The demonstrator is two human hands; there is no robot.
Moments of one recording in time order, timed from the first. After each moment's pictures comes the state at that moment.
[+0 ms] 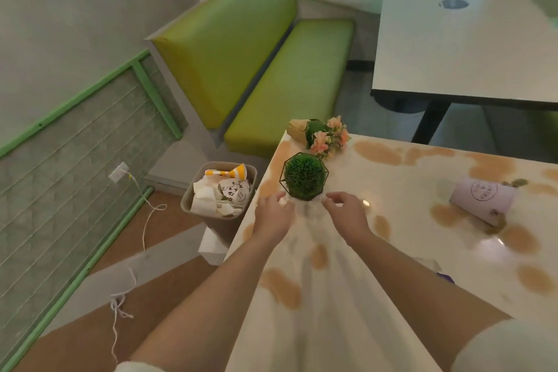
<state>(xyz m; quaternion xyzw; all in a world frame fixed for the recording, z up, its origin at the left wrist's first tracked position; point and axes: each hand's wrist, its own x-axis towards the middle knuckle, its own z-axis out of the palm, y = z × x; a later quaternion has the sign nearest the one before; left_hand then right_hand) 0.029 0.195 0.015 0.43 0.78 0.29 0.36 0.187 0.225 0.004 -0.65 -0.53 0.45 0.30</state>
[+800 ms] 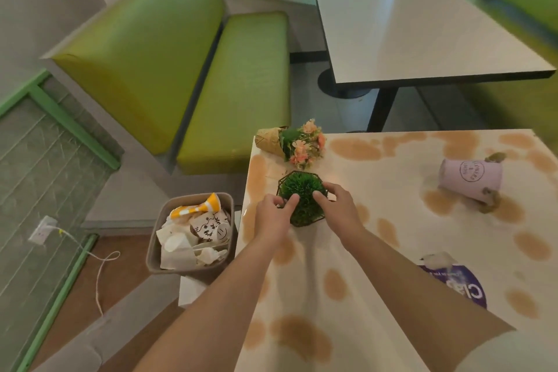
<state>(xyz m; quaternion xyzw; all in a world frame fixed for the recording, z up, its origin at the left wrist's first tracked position) 0.006 0.285 -0.010 0.48 0.72 0.27 0.42 0.147 0.283 -0.016 -0.70 -0.42 0.44 0.38</state>
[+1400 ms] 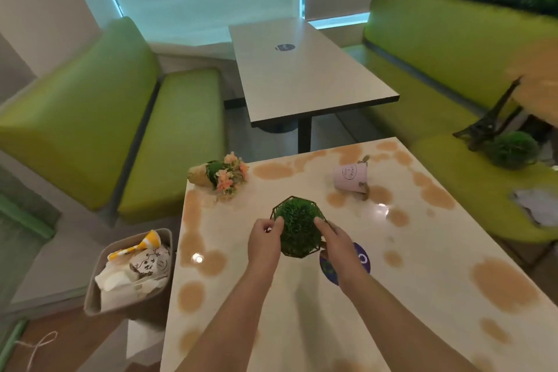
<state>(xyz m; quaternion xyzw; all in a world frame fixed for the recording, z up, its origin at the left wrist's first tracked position) 0.134 0.169 0.056 0.46 0.63 0.35 0.52 0.270 0.122 0.026 -0.67 -0.21 0.50 0.51</state>
